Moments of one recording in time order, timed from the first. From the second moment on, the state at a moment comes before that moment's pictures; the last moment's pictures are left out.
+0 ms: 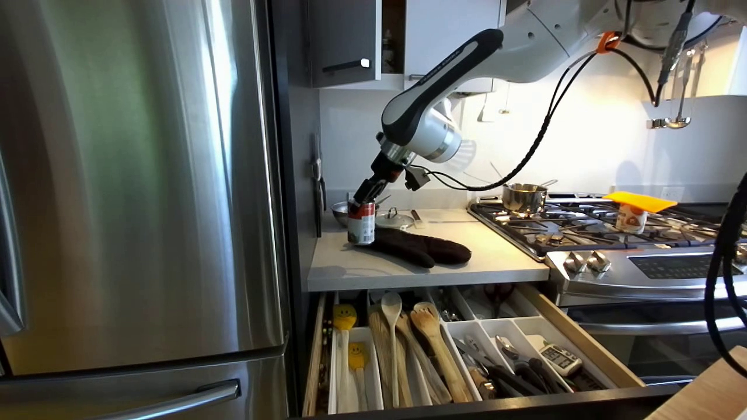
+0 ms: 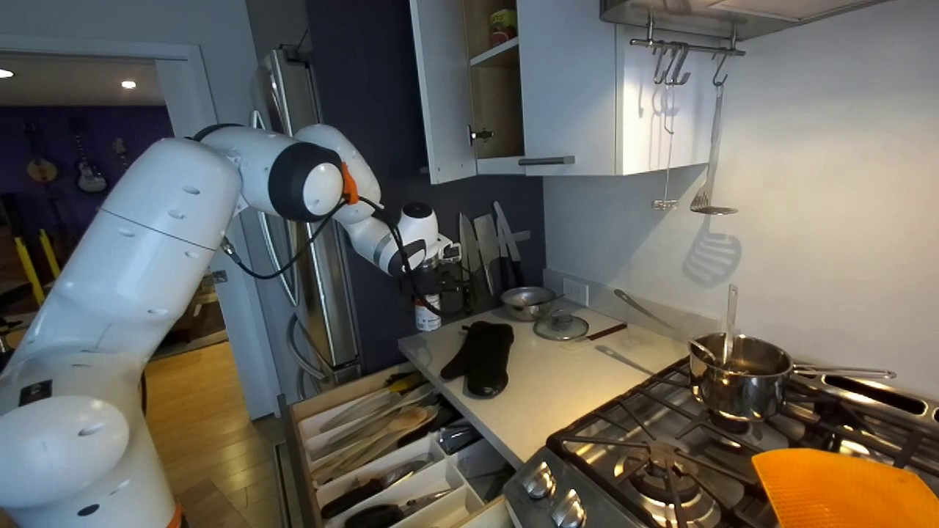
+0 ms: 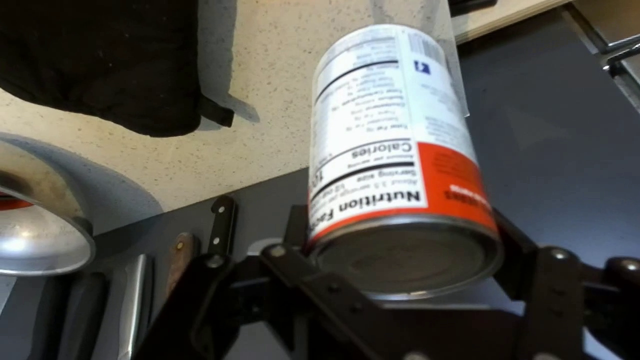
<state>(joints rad) -0.16 0.61 0.51 -1.77 0.20 2.83 -0.78</state>
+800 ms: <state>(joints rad) 0.06 0.77 0.29 -1.55 0.07 2.83 -0.48</state>
